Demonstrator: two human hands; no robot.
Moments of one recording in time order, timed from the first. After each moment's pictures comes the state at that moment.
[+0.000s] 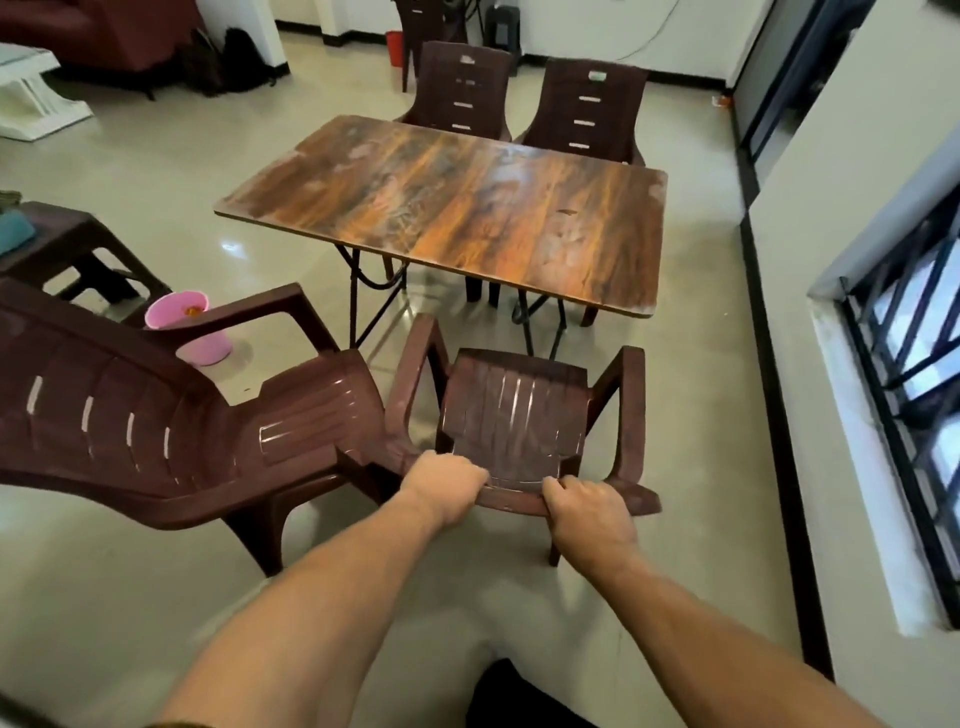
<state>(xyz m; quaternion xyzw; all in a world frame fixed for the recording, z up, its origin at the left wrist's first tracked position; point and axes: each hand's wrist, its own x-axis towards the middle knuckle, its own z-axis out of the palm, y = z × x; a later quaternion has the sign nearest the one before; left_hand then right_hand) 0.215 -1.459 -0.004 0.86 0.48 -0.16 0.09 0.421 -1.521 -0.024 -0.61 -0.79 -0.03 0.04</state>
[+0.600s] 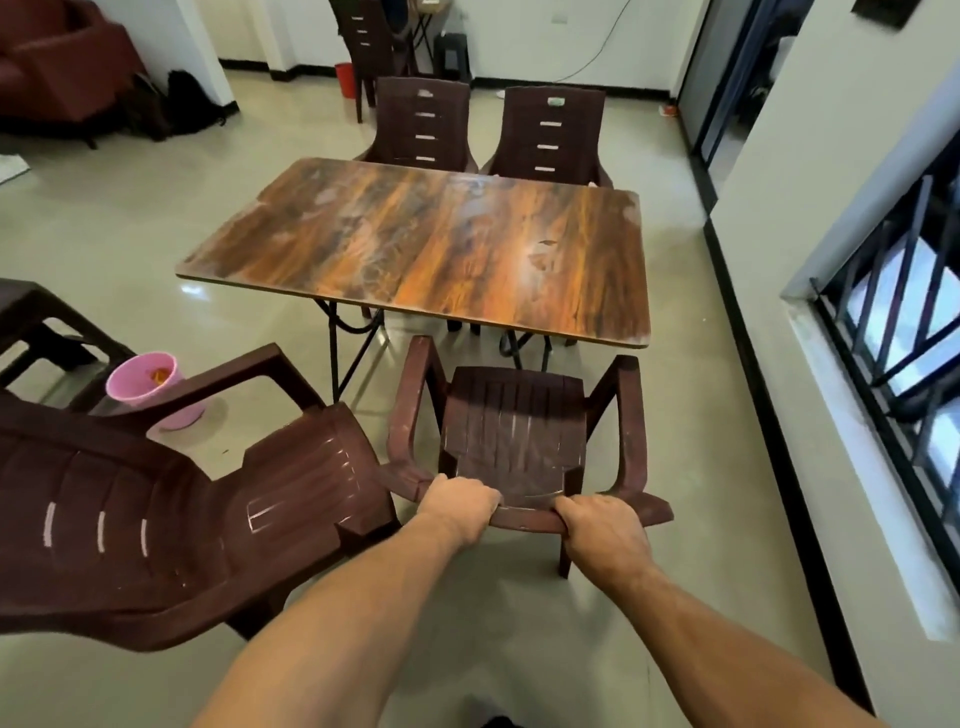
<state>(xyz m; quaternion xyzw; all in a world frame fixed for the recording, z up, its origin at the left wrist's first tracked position) 0.205 -1.365 -0.007 0.86 0.46 -0.17 0.12 0.405 -1.441 -0.018 -0.66 -0.75 0.06 0.01</state>
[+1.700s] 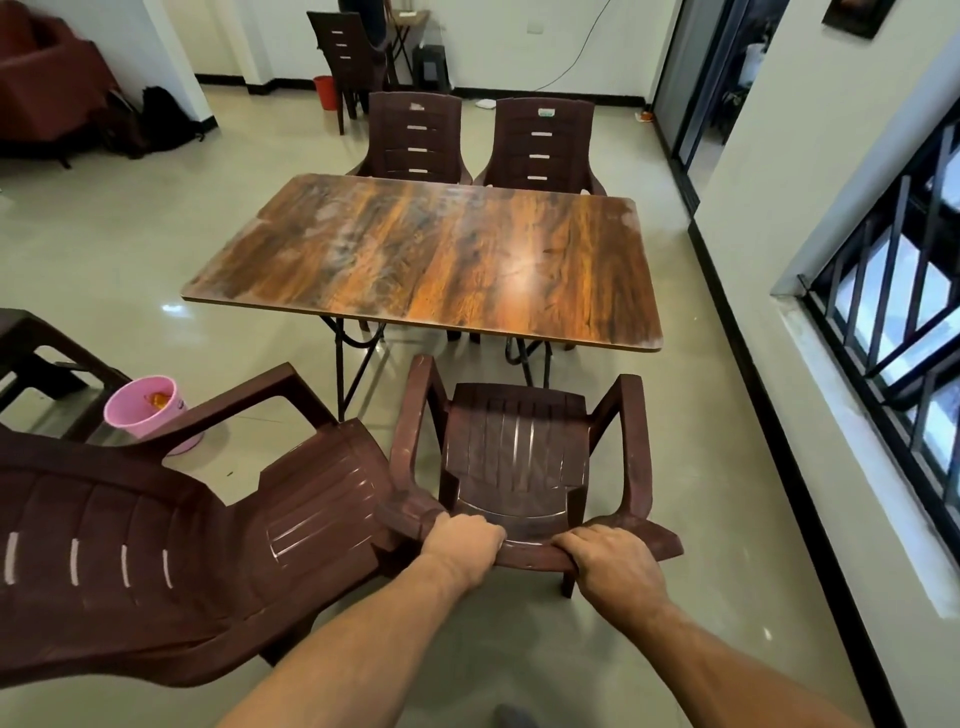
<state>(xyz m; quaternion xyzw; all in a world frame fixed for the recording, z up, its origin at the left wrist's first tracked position) 0.140 -1.380 0.001 0.86 0.43 -0.22 0.14 0.345 -1.466 -0.022 -0.65 -0.76 0.06 0.07</state>
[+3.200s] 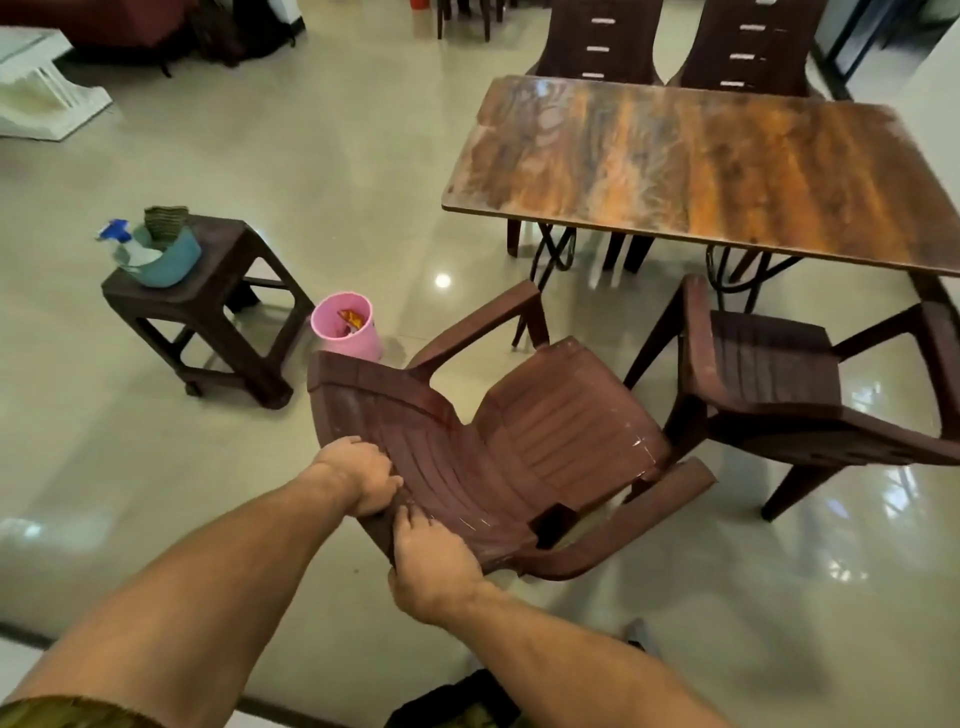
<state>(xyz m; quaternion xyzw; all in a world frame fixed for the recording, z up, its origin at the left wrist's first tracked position) -0.589 -1.288 0.000 0.81 0.47 -0.36 0.08 -0.468 -1.412 -0.016 -0.58 -0.74 0.34 -0.02</state>
